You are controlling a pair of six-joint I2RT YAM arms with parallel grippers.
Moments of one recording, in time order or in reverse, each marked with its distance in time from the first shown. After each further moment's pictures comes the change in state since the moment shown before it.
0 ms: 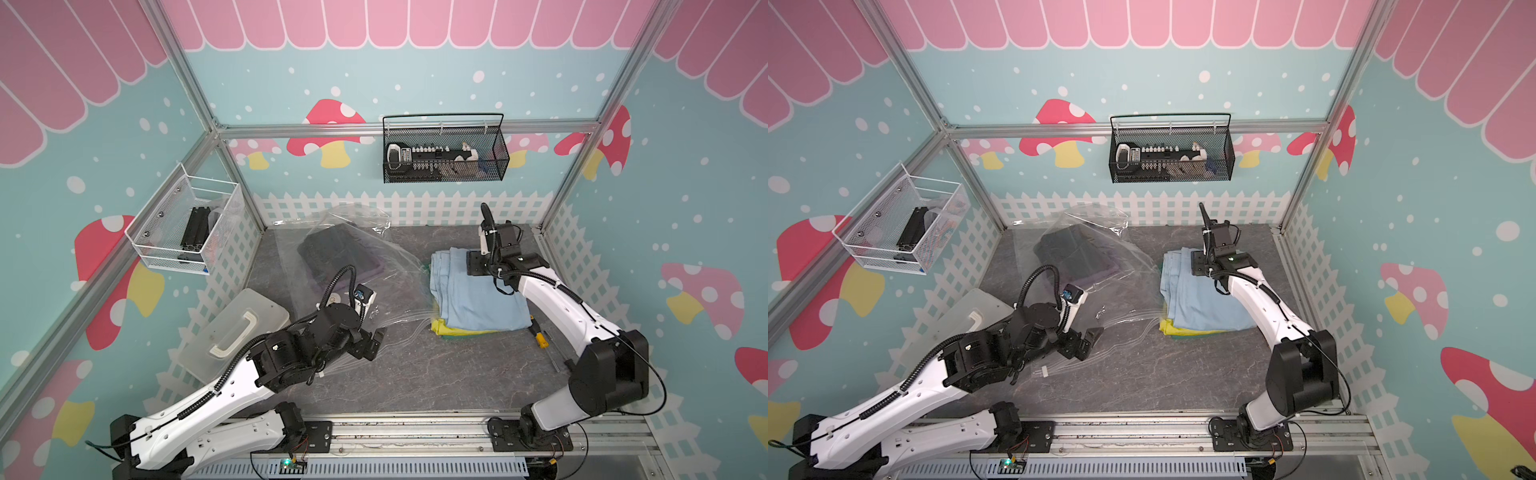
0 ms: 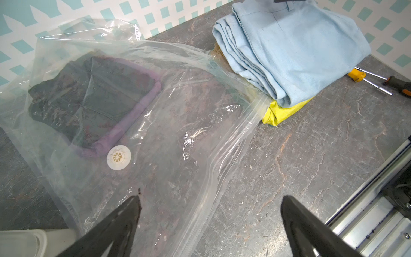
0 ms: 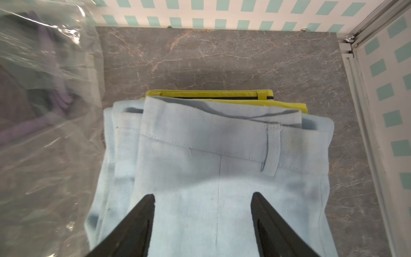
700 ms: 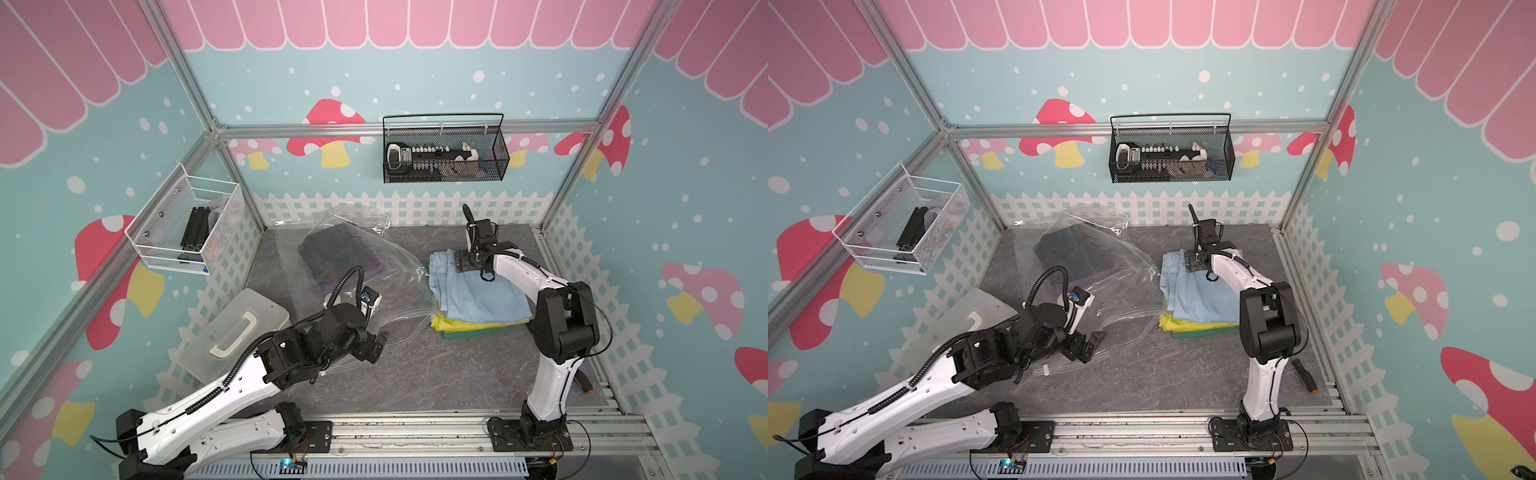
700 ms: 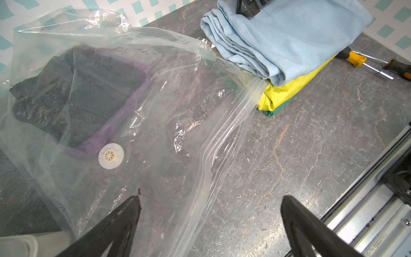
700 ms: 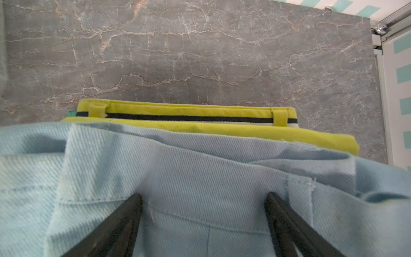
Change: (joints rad) left arm 0.000 0.035 -0.006 -0.002 0.038 0.015; right arm -0.031 0.340 0.150 0.068 0.026 -0.074
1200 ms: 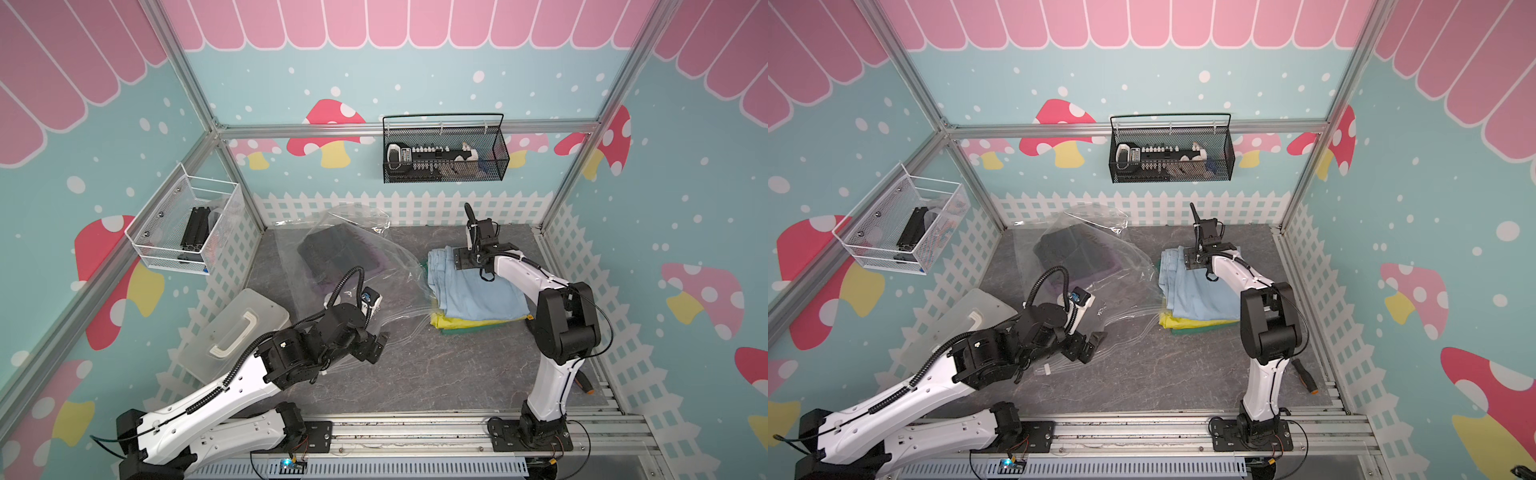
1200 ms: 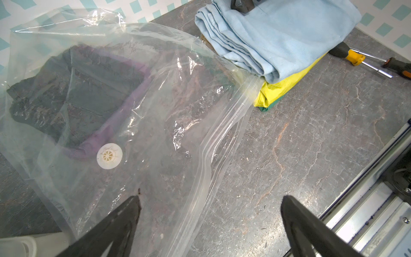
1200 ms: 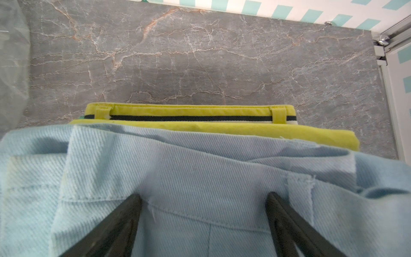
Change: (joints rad) left arm 0.000 0.000 0.000 0.000 0.003 0.004; right arm -0.006 -0.033 -0.034 0.061 -0.037 0.026
